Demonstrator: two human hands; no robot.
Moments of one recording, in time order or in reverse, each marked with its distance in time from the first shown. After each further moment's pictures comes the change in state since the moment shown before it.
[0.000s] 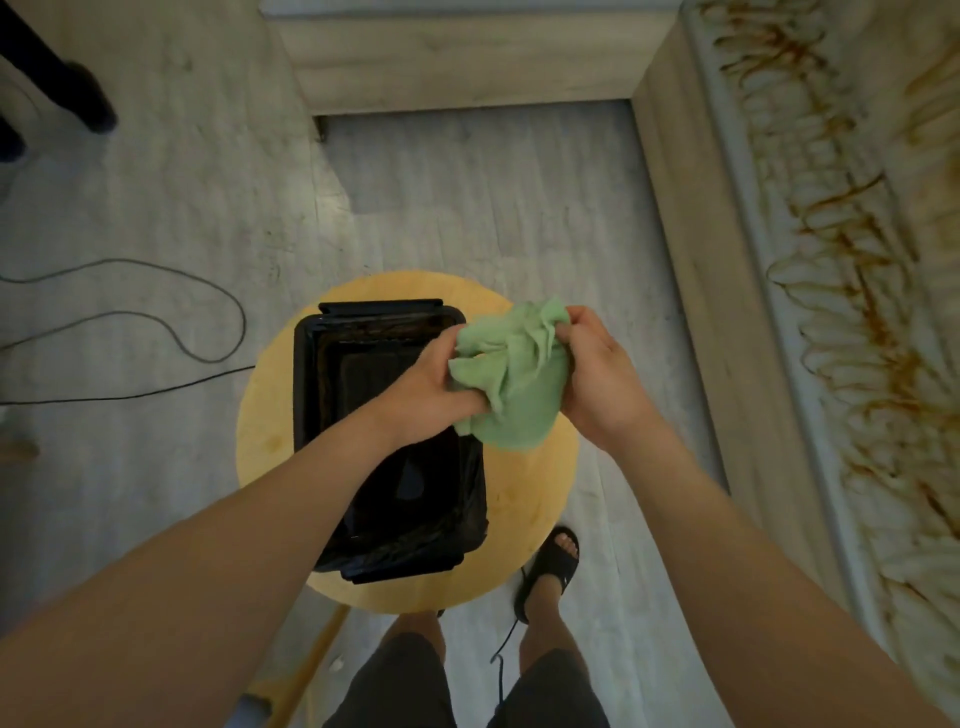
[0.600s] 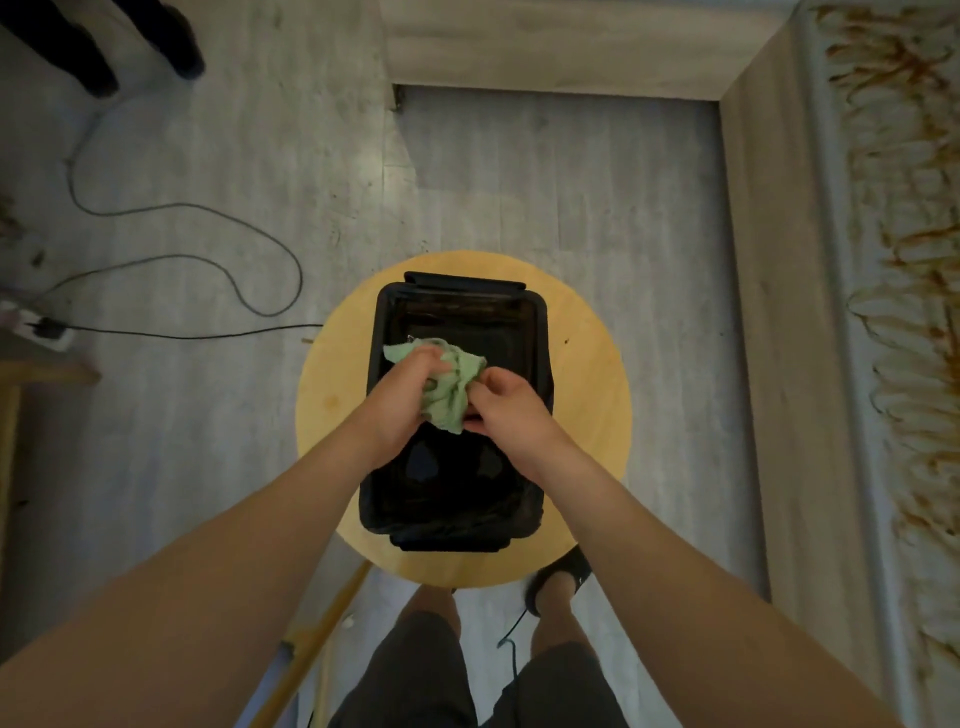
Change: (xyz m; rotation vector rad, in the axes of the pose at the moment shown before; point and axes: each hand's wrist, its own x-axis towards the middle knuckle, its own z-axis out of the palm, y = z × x) left_hand -0.060 -0.051 -0.054 -0.531 0.301 -0.235; right_hand -0.001 0.087 0.129 -0.324 -0.238 0.213
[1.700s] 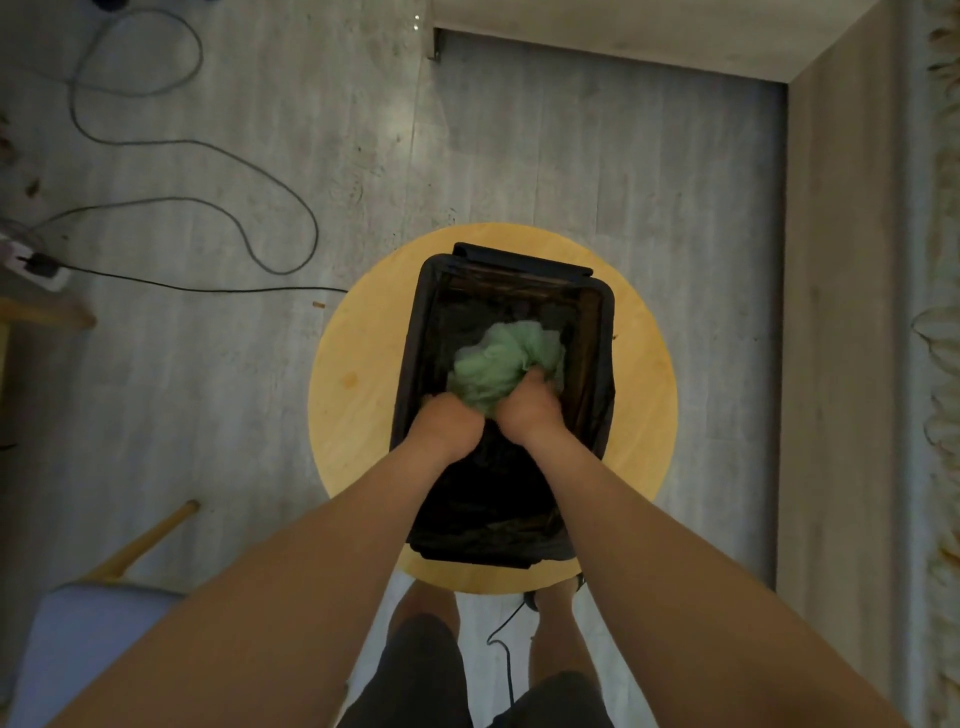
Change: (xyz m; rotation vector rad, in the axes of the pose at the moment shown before) left_hand 0.061 -0.071 -0.019 1.002 0.055 -0.211; right_hand 0.120 0.069 0.016 -0.783 0.216 0.253
